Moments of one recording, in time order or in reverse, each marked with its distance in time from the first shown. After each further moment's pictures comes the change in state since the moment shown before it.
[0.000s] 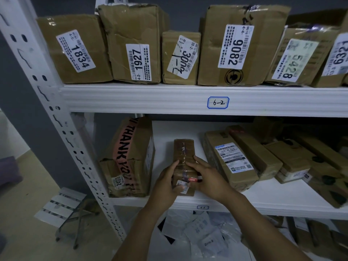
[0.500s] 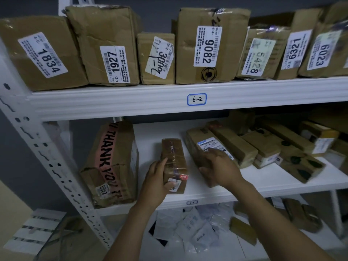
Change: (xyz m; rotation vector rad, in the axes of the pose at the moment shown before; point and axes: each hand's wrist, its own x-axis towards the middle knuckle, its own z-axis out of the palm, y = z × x) left_hand 0.007 0.018 -0.008 0.264 -0.023 0.078; right_hand -0.033 0.001 -0.053 -0.381 0.191 0.305
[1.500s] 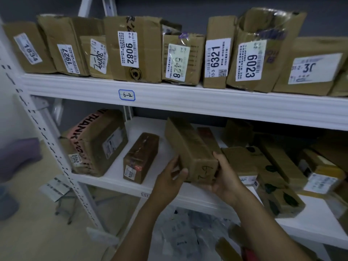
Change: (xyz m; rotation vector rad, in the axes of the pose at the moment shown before) left_hand 0.000 0.177 0.136 -0.486 0.244 -0.167; right_hand -0.009 0.146 -0.068 1.605 -0.472 0.424
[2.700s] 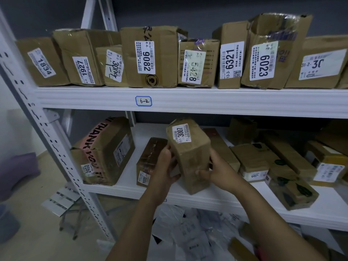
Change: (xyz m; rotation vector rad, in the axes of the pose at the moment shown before) left_hand -0.002 0.030 -0.061 -0.541 -0.135 -0.014; right_hand 0.012 0.011 0.034 -0.886 -0.186 -0.560
